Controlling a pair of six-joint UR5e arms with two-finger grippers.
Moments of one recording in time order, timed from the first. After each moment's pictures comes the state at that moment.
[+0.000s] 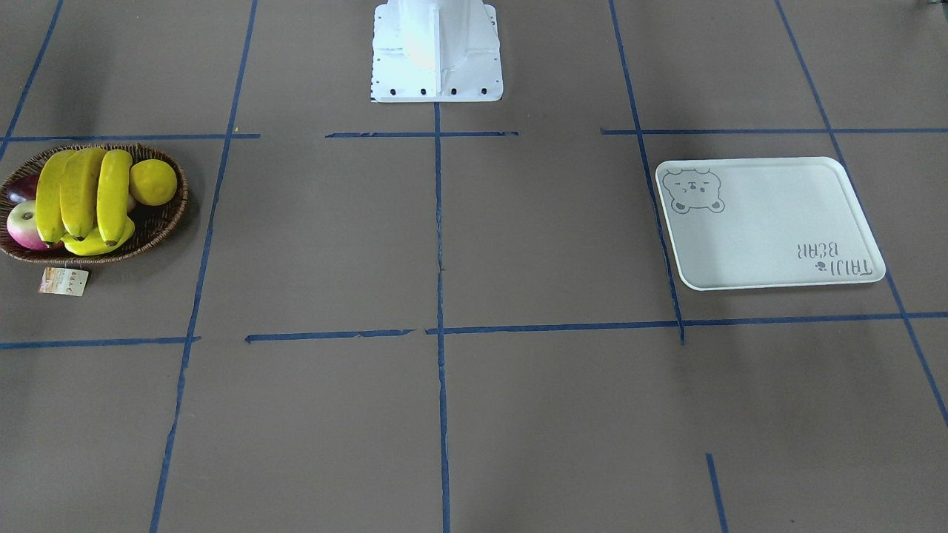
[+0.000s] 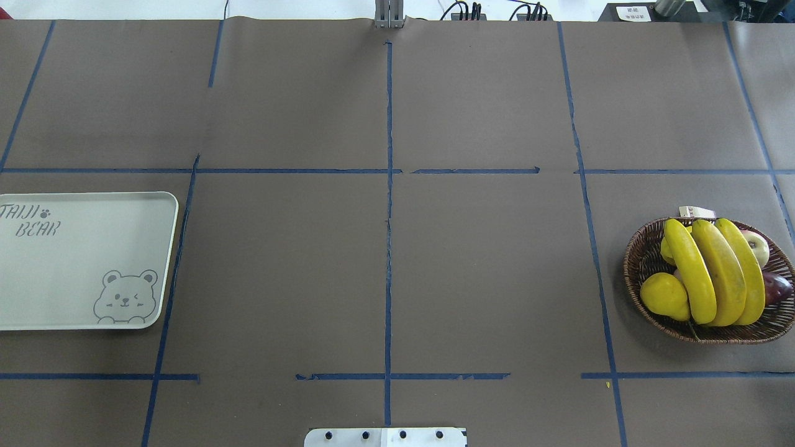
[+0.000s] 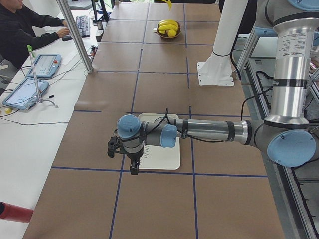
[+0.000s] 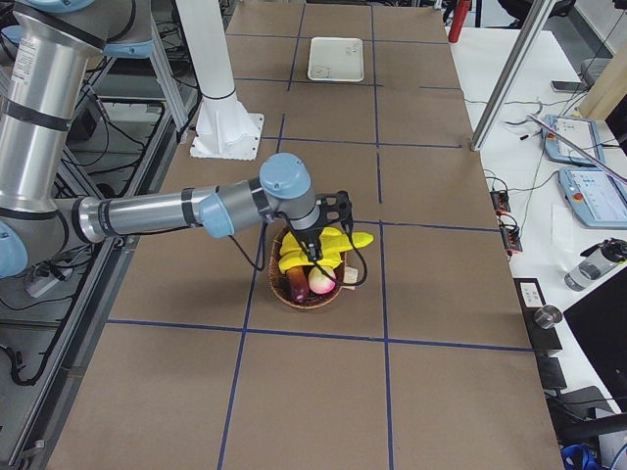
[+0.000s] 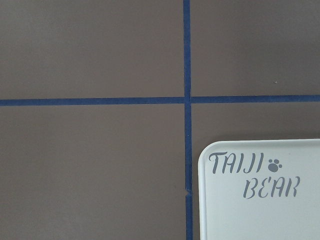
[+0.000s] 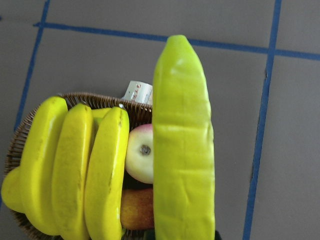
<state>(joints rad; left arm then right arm) -1.53 -1.55 -1.61 -1.62 -2.37 -0.07 1.51 -1.85 2.10 -1.38 2.46 0.20</state>
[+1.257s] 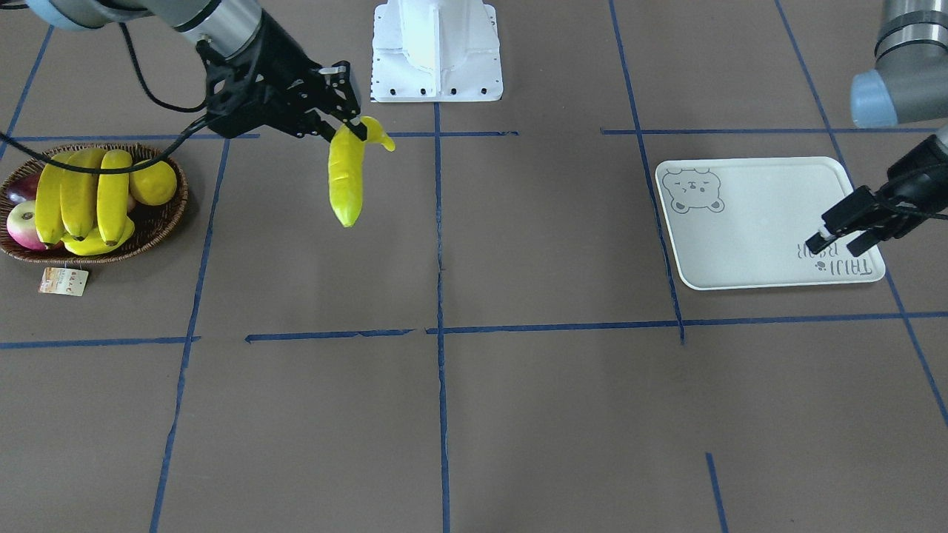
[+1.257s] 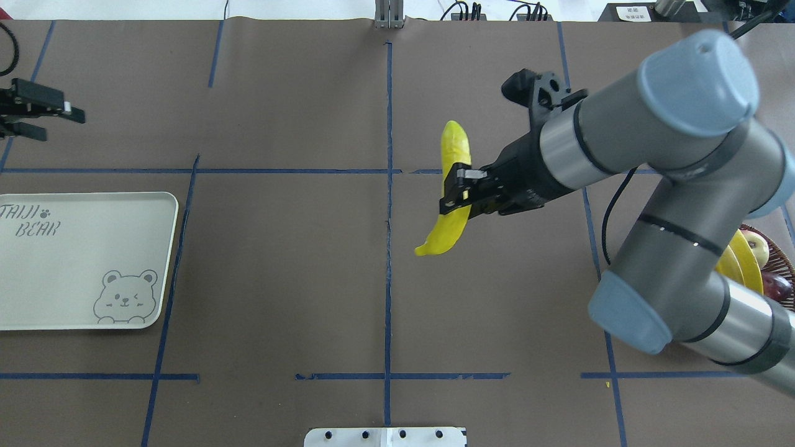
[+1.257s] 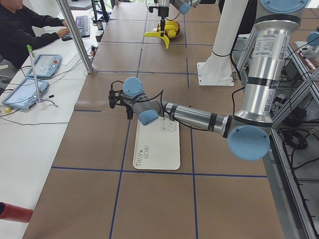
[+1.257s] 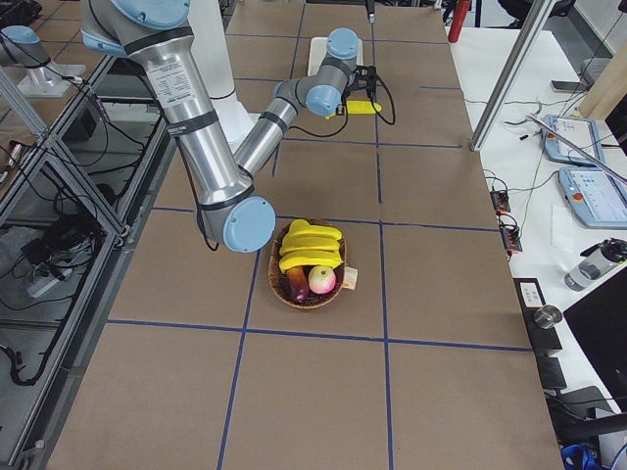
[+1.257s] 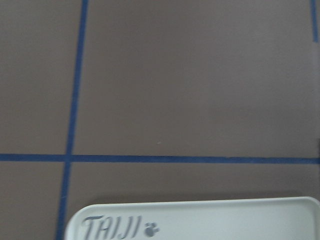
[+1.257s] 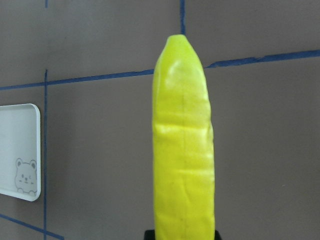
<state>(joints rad) -1.18 -1.75 -1.62 -2.41 -2.41 -1.25 0.65 -1.10 2.02 -1.24 2.14 1.38</state>
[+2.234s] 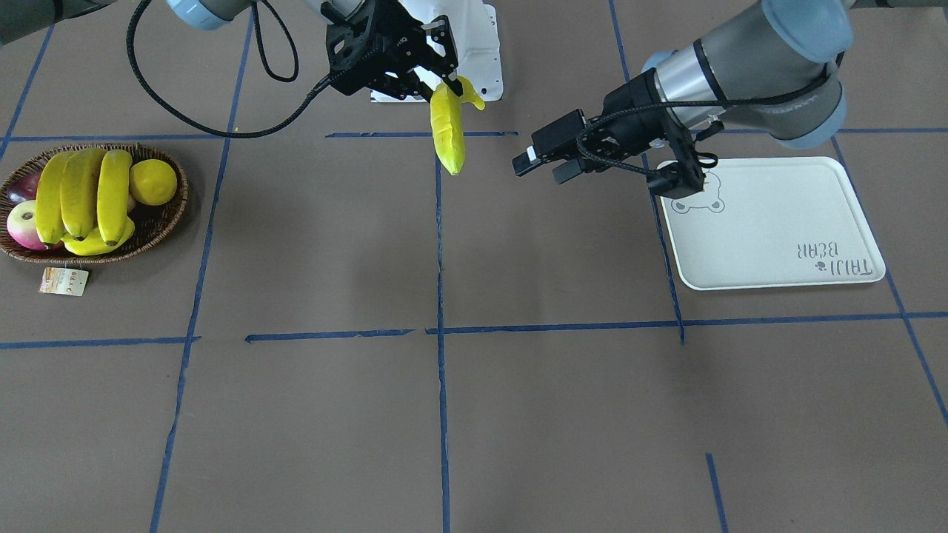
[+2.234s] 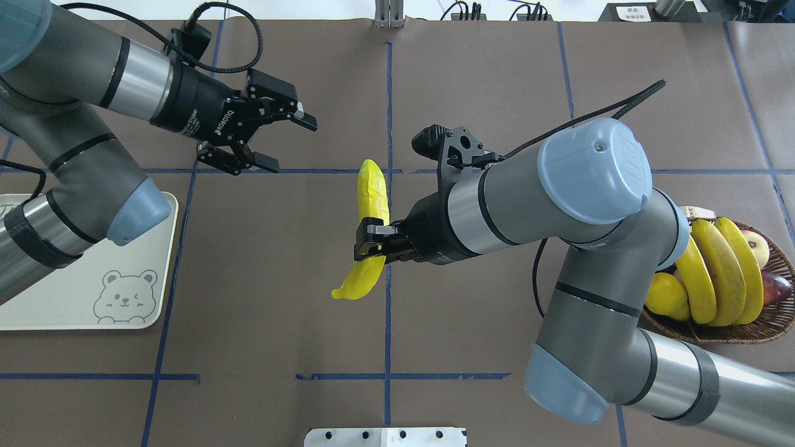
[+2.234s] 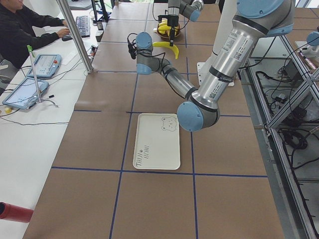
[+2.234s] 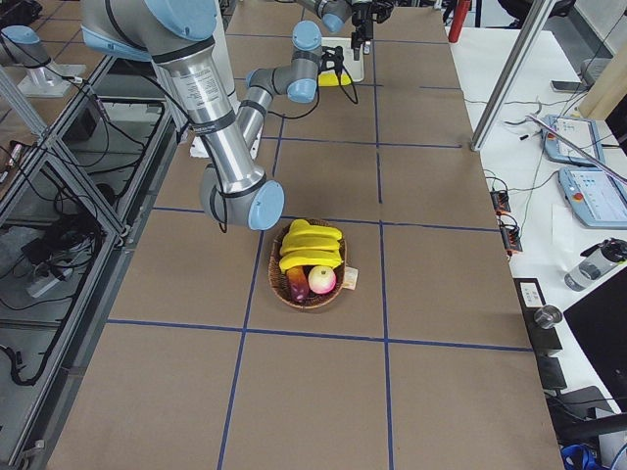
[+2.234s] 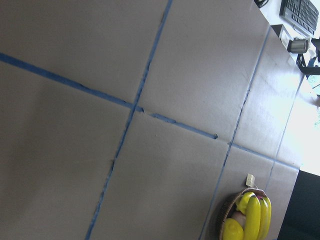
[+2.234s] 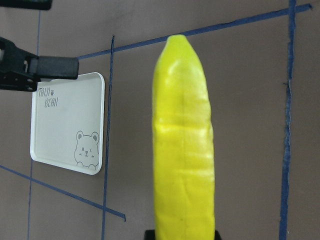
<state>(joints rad) -0.85 -2.10 -1.69 -2.52 -2.39 -1.89 0.51 -0.99 1.98 -1.17 2.02 1.43</state>
